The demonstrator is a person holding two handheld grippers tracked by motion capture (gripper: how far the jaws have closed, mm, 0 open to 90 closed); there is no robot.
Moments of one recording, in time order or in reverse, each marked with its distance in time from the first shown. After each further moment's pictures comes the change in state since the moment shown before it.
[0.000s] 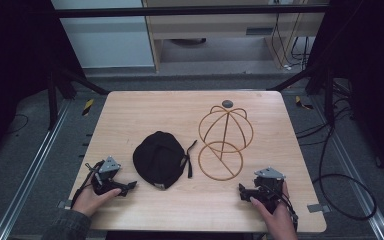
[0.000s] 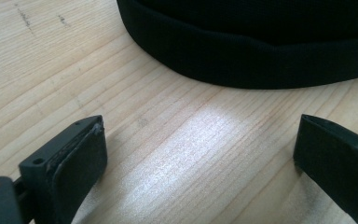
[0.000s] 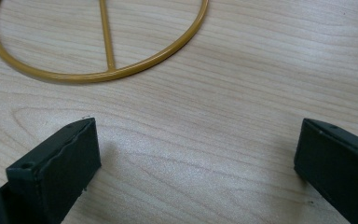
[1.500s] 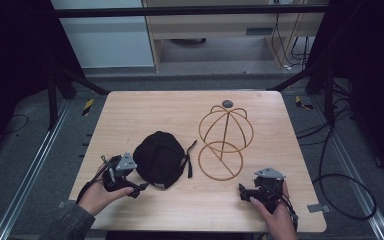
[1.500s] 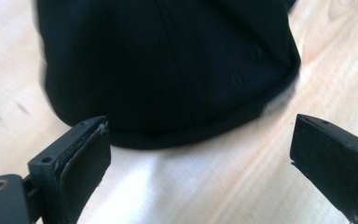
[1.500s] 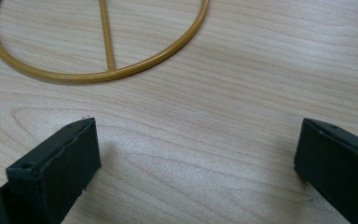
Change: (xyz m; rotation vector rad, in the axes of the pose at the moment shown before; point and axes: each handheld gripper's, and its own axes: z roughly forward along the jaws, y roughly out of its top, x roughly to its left) left arm -0.052 0.078 -0.024 0.098 -0.017 0.198; right arm 0.000 0.000 0.000 0.000 0.000 0.000
